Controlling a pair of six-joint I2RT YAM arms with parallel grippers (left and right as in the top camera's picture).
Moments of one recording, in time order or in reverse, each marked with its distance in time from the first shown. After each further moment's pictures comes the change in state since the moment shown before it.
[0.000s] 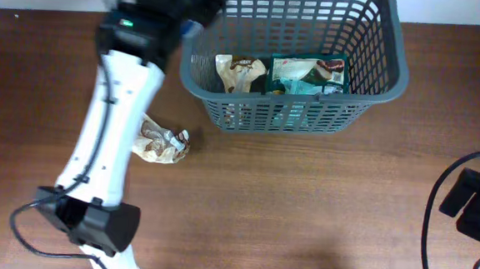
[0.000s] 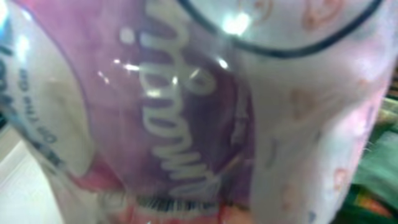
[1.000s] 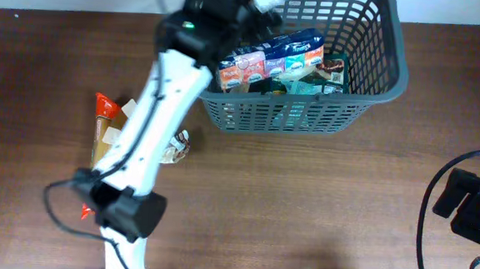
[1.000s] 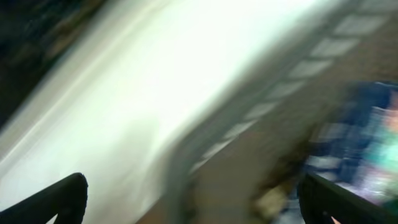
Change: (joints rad) left arm -0.118 0.137 0.182 -0.103 -0.379 -0.093; right arm 0.000 0.000 -0.001 0.000 -0.064 -0.006
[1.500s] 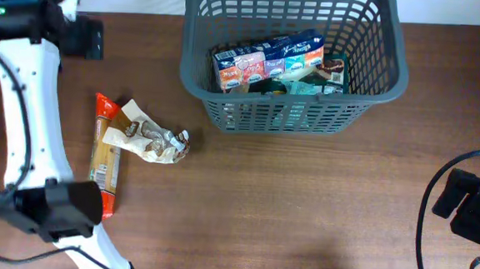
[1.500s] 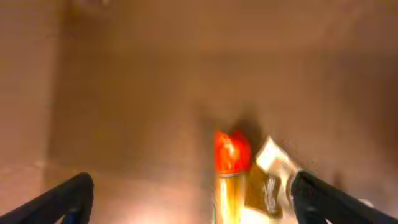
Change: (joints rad) left arm 0.617 -0.083 -0.091 -0.536 0.054 -0.362; right arm 0.000 0.000 0.000 0.000 -0.003 -0.008
